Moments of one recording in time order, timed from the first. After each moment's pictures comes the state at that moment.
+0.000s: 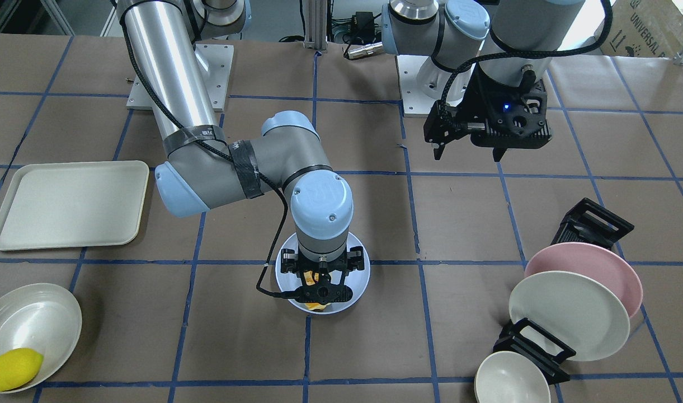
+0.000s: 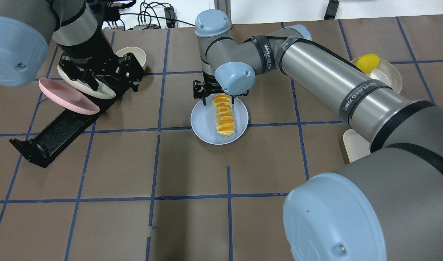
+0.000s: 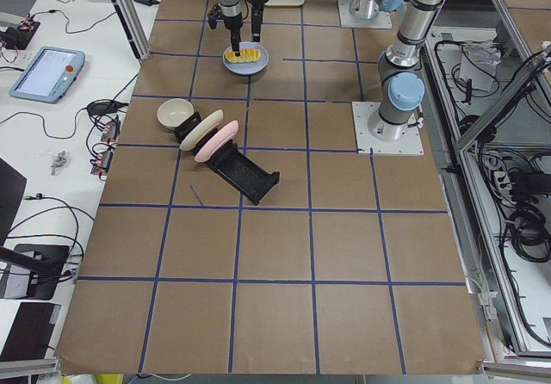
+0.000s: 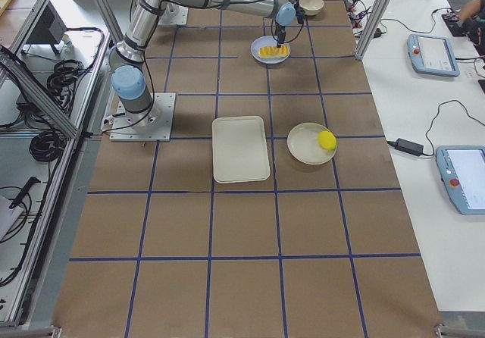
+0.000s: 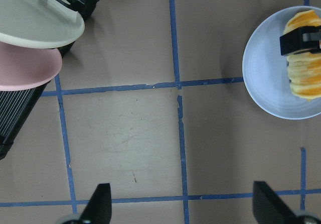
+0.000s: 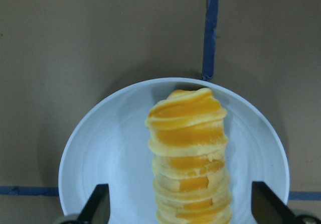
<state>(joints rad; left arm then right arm) -1.59 -1.60 -1.56 -1.54 1.61 0.02 1.95 -0.93 1.31 -1.92 -1.54 0.36</state>
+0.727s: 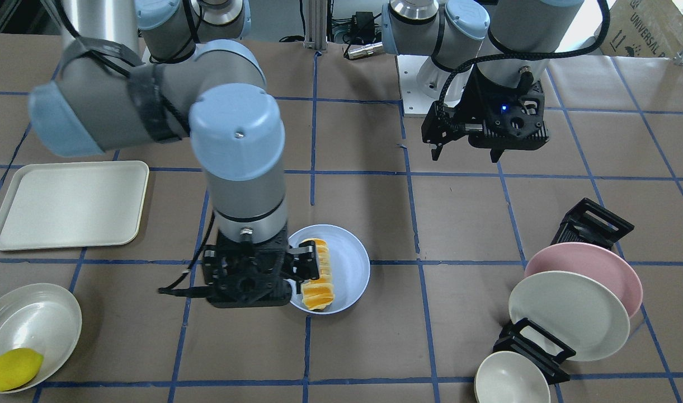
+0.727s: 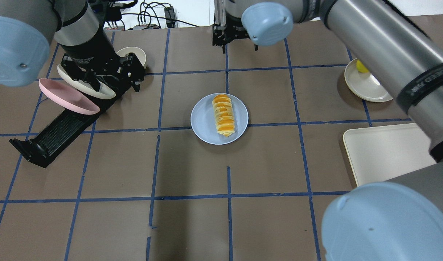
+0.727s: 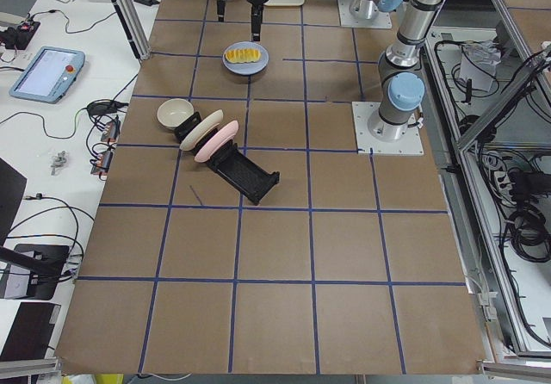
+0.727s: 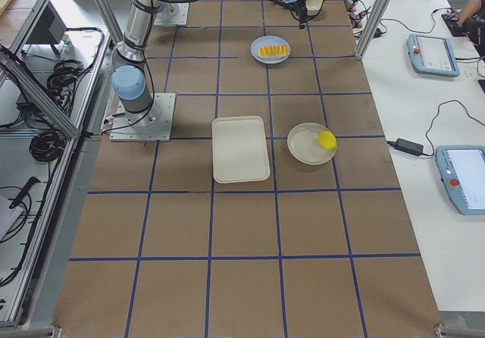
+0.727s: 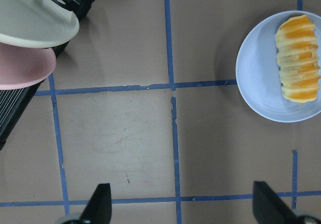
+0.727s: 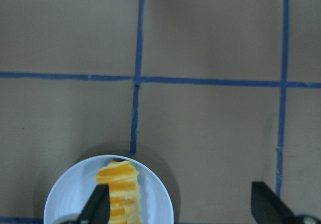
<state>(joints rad) -1.60 -1.60 -1.56 -1.54 1.60 0.02 1.81 -1.06 1.12 -1.83 -1.61 0.20</state>
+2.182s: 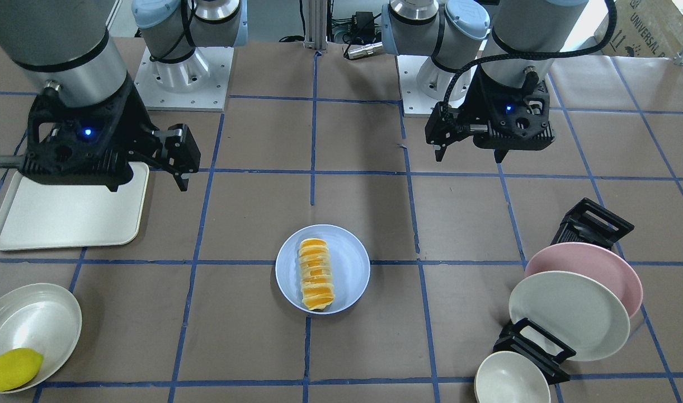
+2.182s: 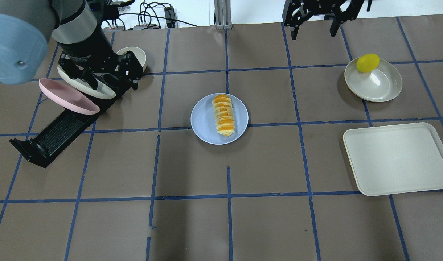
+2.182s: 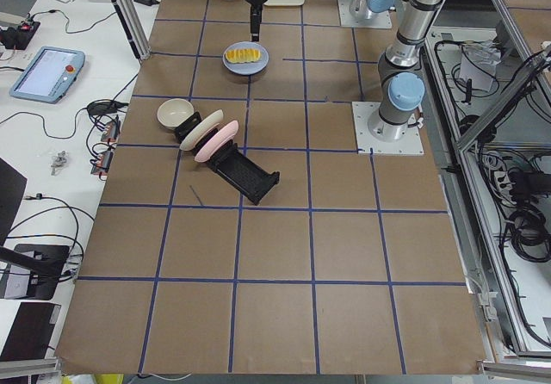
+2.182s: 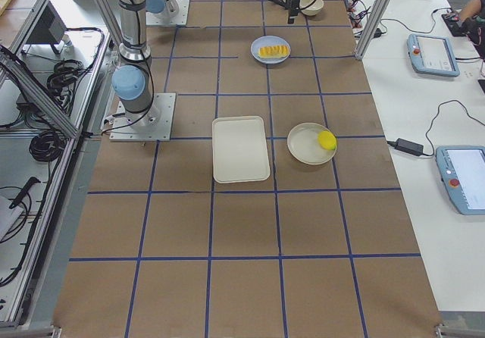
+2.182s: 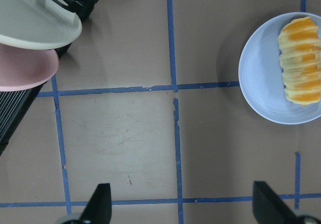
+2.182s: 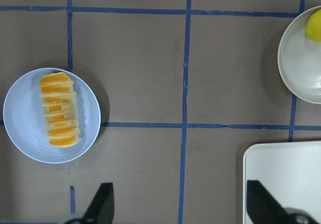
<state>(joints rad) -1.59 -1.60 -1.55 -1.56 1.61 0.02 1.64 -1.38 1.27 -1.49 -1.59 0.04</state>
